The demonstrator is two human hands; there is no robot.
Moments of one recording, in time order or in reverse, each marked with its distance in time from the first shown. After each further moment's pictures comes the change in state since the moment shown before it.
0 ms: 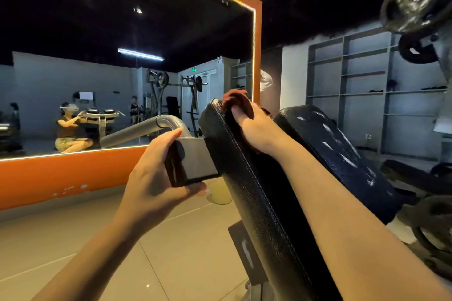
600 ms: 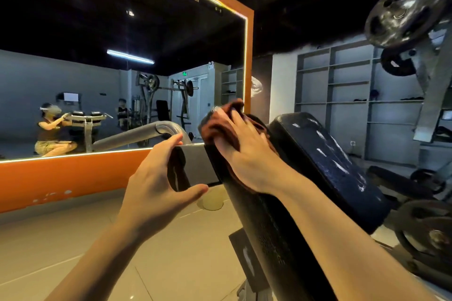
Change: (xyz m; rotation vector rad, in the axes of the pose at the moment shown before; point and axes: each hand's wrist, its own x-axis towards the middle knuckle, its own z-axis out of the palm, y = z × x) left_hand 0.000 0.013 -0.004 0.073 0.021 -0.044; right_hand -0.064 -0.042 0.014 -0.272 -0.078 -0.147
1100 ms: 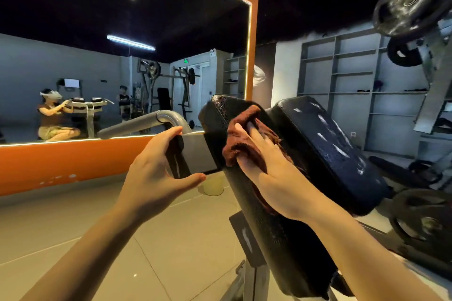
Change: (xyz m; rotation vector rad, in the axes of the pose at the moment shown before) left_hand -0.009 -0.007 -0.014 0.002 -0.067 -0.026; right_hand -0.065 0.006 0.003 0.117 -0.046 0.043
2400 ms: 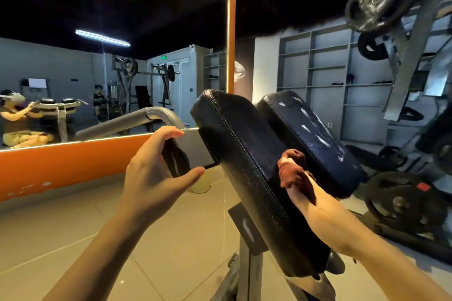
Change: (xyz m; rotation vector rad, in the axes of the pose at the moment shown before) left_hand -0.008 -0.012 0.012 -0.202 0.110 0.102; right_hand -0.072 0.031 -0.008 0.017 0.045 0.453
